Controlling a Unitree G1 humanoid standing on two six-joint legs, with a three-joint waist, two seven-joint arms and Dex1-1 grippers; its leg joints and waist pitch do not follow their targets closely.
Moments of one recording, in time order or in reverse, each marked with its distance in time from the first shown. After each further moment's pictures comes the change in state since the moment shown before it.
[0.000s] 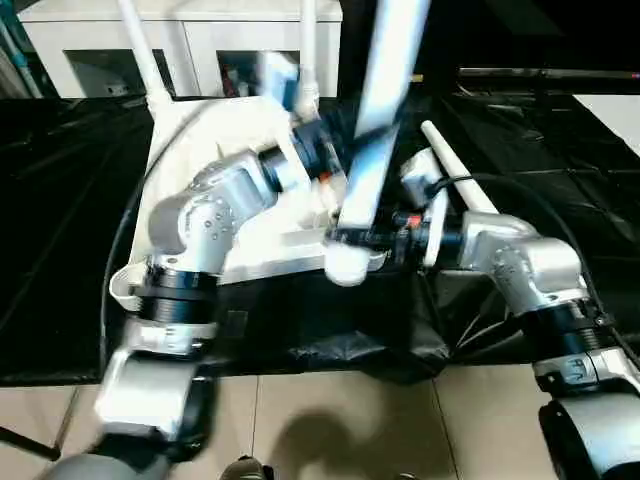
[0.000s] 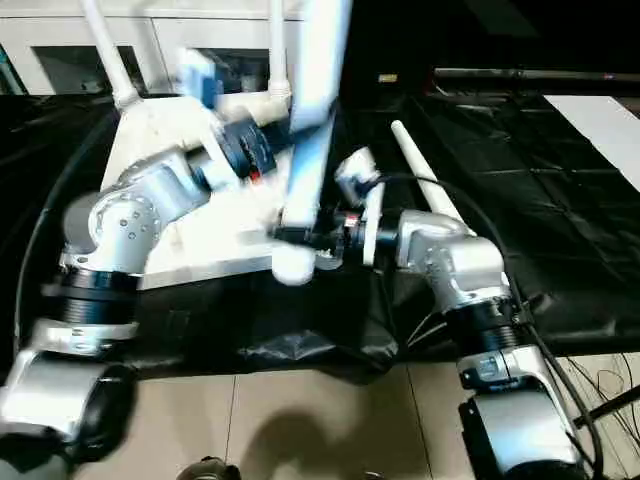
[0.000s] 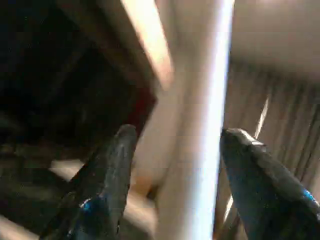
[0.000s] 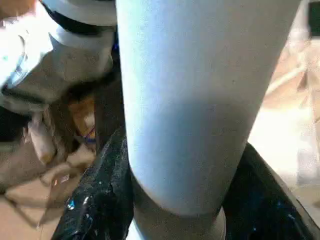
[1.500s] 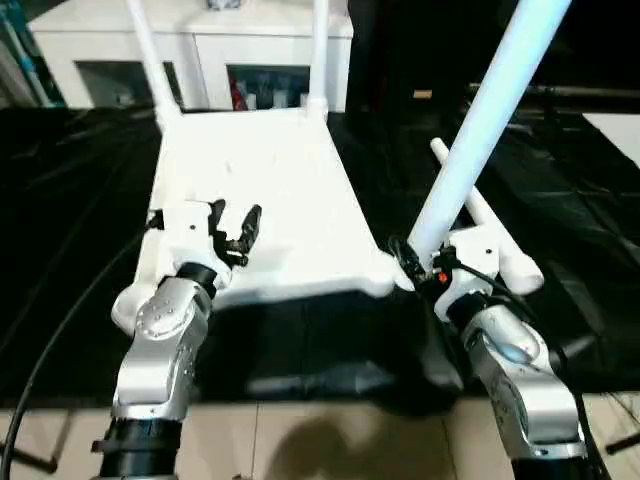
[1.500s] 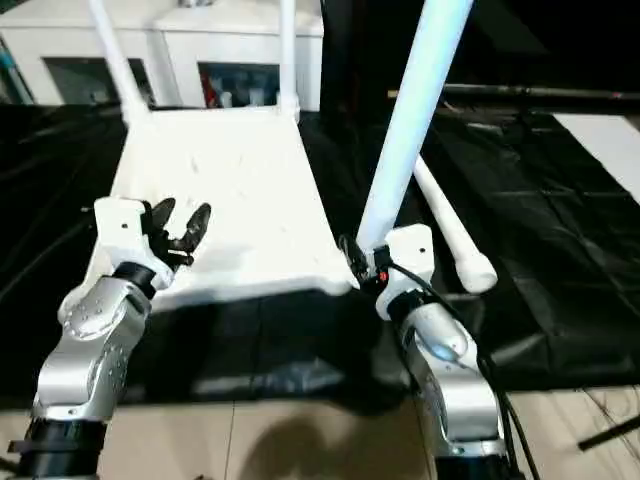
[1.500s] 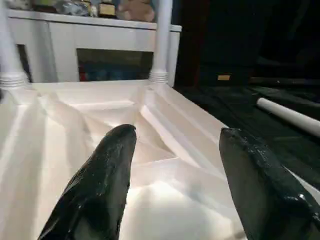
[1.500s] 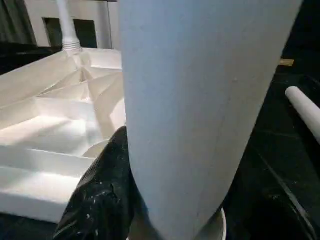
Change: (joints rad) left arm 0.600 0.112 -0.241 -0.282 0.639 -0.347 0.492; right arm 0.542 0.180 -0.008 -0.432 -0.394 -0.311 -0.781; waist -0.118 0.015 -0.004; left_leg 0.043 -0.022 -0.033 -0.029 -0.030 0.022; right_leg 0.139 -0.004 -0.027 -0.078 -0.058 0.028
